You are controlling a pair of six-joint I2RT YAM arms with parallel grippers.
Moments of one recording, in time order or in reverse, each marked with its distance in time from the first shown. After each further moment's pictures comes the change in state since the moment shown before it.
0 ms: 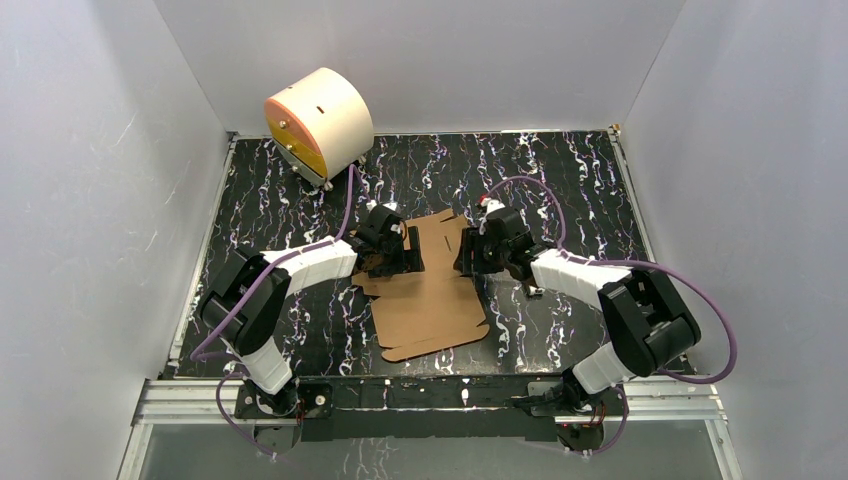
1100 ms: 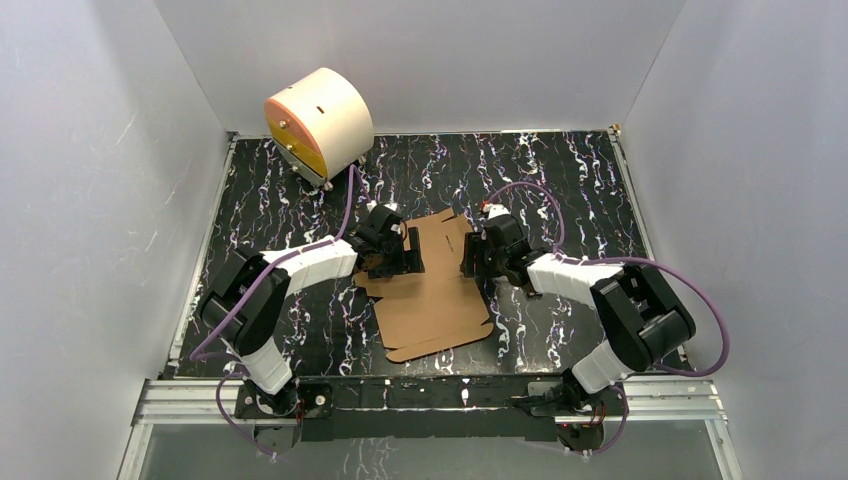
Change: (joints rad) left arm 0.000 -0.003 0.008 -0.027 0.000 0.001; right arm 0.011 0.021 -0.043 0.041 0.152 -0.015
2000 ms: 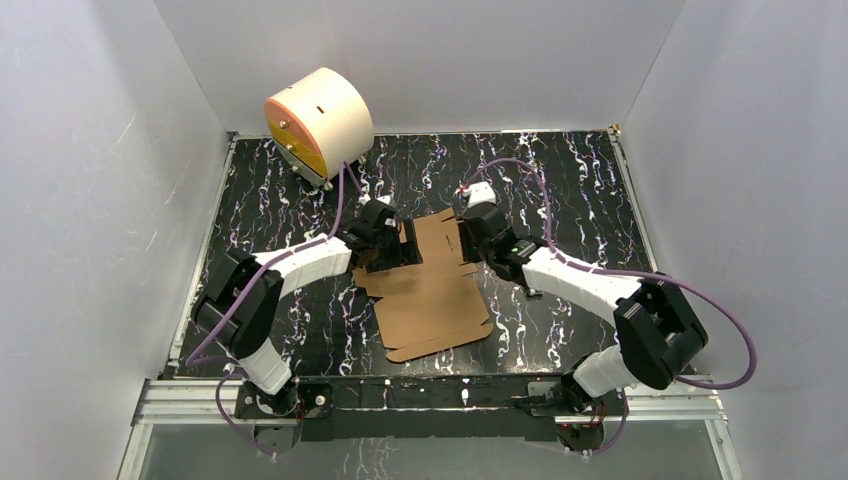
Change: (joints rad) left arm 0.034 -0.015 0.002 0.037 0.005 -0.018; right arm 0.195 -0.068 0.234 -0.193 0.357 -0.165
